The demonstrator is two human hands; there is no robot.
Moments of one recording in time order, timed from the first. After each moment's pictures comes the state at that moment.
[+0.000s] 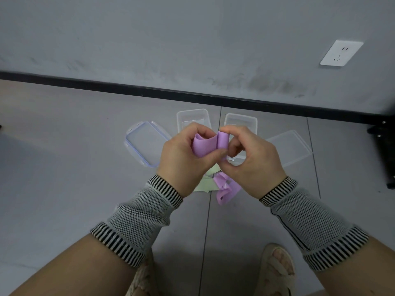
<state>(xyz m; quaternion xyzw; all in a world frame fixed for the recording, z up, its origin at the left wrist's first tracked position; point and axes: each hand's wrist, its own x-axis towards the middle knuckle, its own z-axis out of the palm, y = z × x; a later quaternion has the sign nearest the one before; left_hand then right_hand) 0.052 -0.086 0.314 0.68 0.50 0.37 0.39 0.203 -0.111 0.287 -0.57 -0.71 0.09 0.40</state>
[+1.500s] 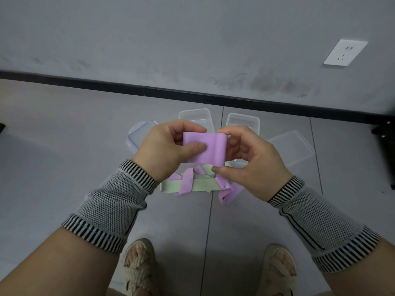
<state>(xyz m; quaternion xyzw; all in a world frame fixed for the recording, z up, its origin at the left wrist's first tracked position) 0.022 -0.061 0.327 0.59 0.47 0.31 0.57 0.204 -0.113 0.292 -0.52 -0.64 0.34 0.45</state>
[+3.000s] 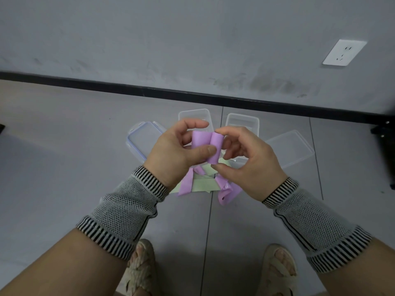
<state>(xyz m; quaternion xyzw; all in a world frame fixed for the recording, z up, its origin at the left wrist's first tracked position) 0.034 -0.071 0.320 0.53 0.47 0.33 0.62 0.200 -0.112 0.290 -0.53 -0.68 0.26 0.44</state>
